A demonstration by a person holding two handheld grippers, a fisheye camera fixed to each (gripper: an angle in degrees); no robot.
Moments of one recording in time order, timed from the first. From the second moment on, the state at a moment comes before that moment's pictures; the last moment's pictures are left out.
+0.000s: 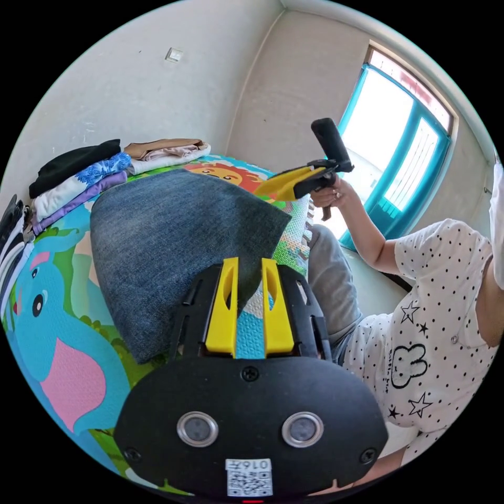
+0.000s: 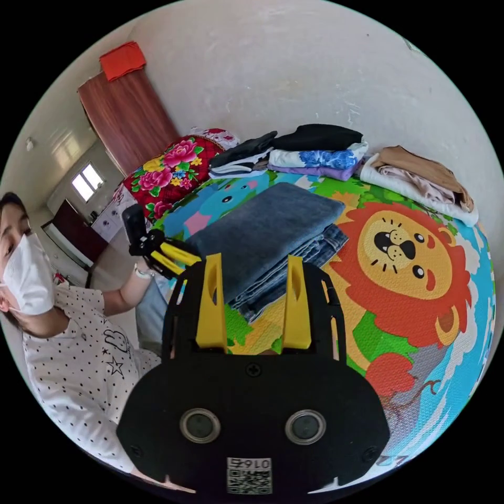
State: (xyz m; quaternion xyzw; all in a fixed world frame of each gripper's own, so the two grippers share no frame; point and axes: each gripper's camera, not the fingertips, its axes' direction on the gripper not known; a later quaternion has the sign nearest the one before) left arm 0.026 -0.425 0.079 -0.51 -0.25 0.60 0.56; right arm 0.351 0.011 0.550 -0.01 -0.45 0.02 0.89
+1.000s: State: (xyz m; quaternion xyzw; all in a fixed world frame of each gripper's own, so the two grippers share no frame) left arm 0.032 -0.388 0.074 -0.50 -0.19 0.61 0.58; right arm 0.400 0.099 0.463 0.17 -0.39 0.22 0.88
